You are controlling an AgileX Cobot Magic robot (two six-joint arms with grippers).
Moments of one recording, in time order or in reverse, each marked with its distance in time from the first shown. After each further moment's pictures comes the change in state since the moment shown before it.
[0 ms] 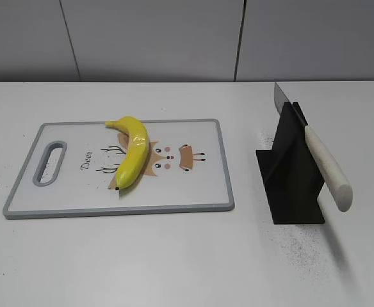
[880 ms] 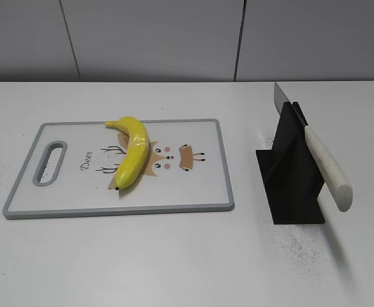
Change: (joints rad) left arm 0.000 0.000 0.000 0.000 0.000 0.000; right arm 0.000 0.000 0.000 0.000 0.000 0.000
